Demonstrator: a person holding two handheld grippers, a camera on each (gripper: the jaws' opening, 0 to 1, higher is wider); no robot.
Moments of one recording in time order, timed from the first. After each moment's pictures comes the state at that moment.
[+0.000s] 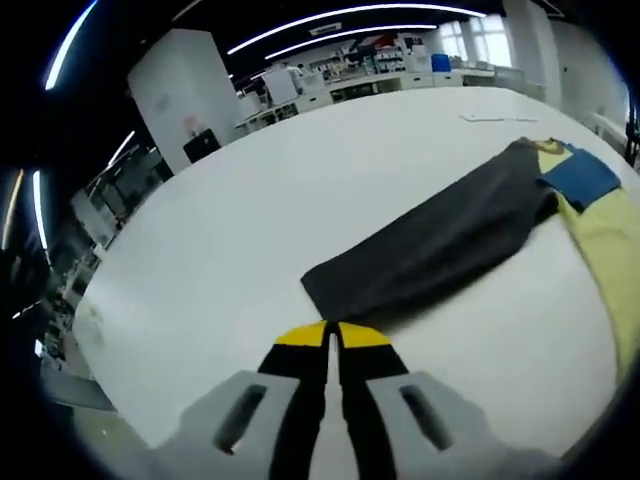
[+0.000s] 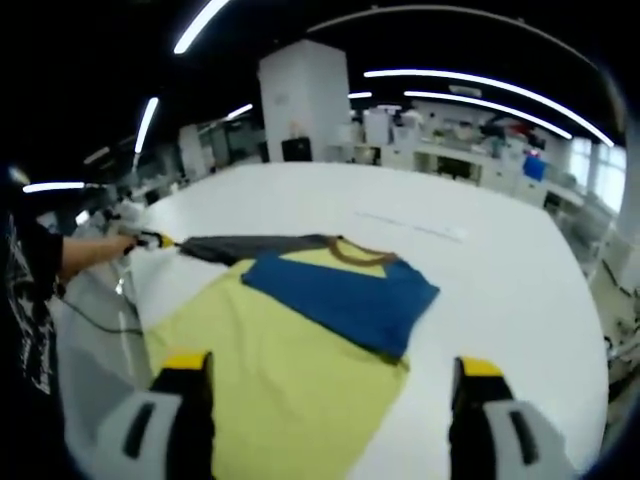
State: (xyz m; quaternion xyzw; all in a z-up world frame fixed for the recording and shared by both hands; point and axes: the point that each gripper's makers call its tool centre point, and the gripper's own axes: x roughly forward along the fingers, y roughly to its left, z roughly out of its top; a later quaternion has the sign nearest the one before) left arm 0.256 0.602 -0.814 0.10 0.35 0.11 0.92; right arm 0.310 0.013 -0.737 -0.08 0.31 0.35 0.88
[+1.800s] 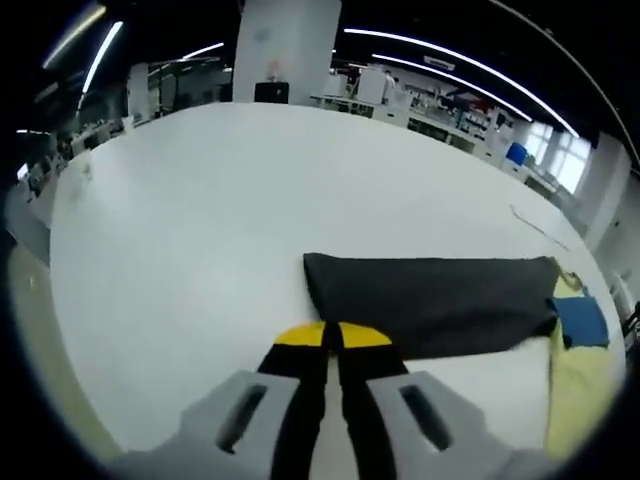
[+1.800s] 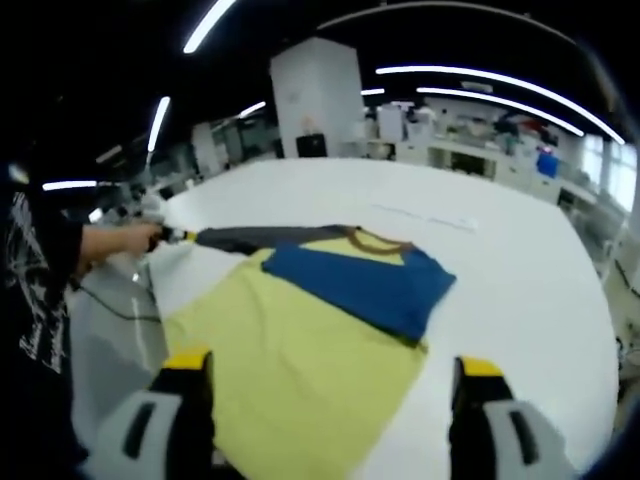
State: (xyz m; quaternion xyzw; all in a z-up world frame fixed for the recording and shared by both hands) left arm 0.263 0.588 -0.819 -0.12 0.30 0.19 0.93; right arm 0.279 0.020 -0.744 -0.06 0.32 0.39 0.86
